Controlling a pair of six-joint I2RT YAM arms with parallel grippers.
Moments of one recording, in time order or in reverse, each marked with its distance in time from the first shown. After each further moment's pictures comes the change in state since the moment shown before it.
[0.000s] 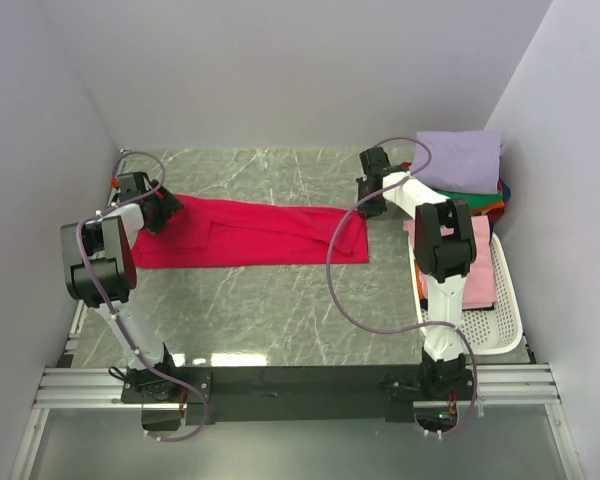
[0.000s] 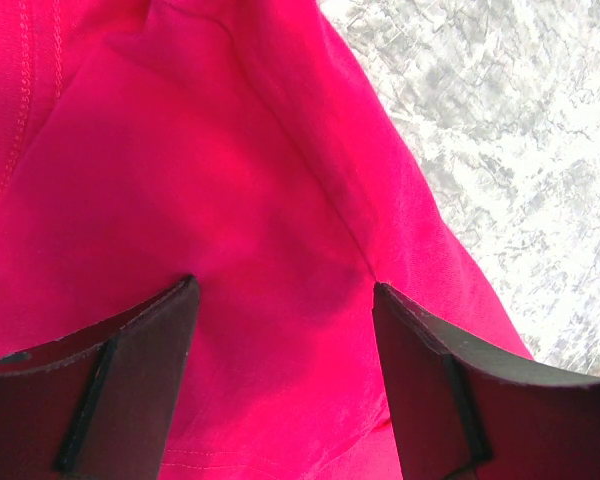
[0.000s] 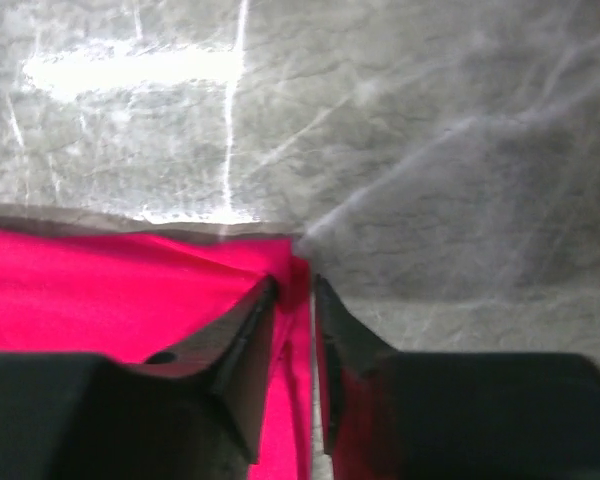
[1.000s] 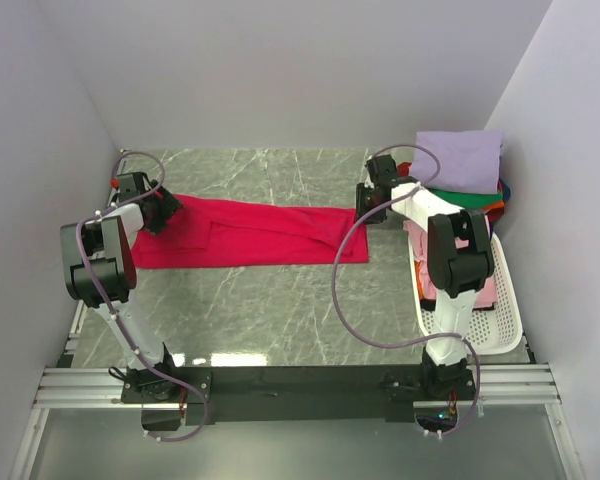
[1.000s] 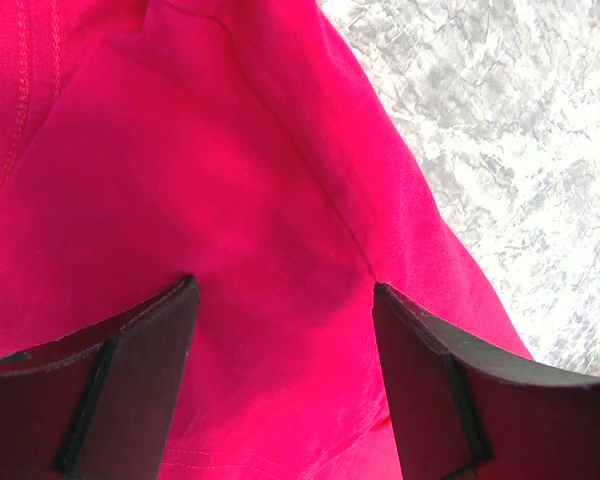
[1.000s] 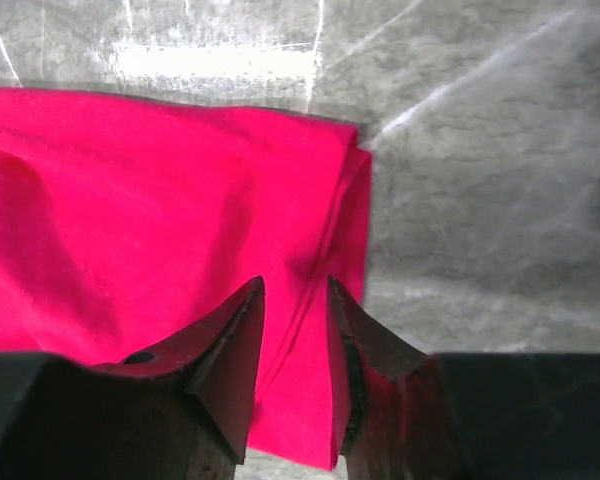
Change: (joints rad) left arm 0.003 0.000 0.000 -0.002 0.005 0.000; right arm 0.003 -0.190 -0.236 0.114 -0.158 0.017
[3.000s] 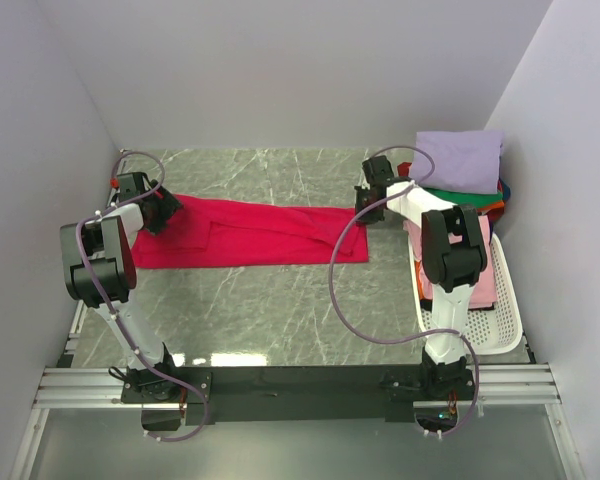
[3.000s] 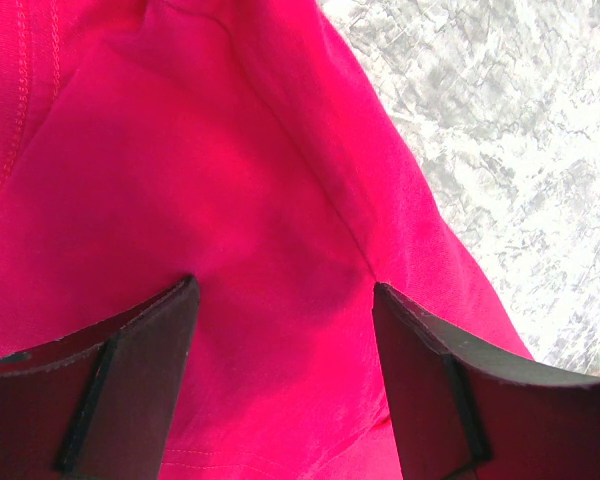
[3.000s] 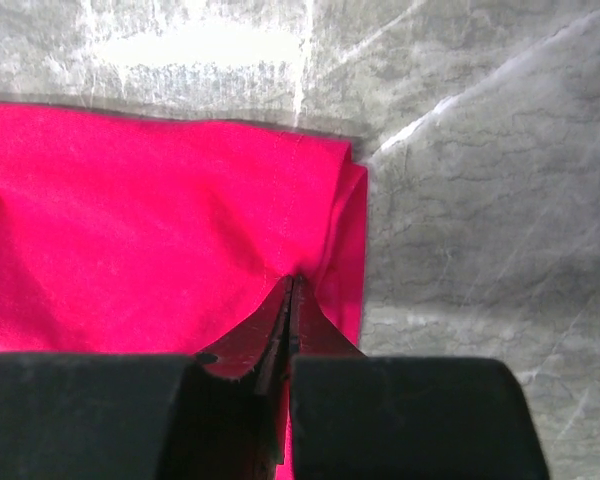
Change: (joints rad) left arm 0.000 0.000 0.000 -0.001 0.000 0.000; right arm 0.005 0.069 0.037 -0.006 0.020 0.006
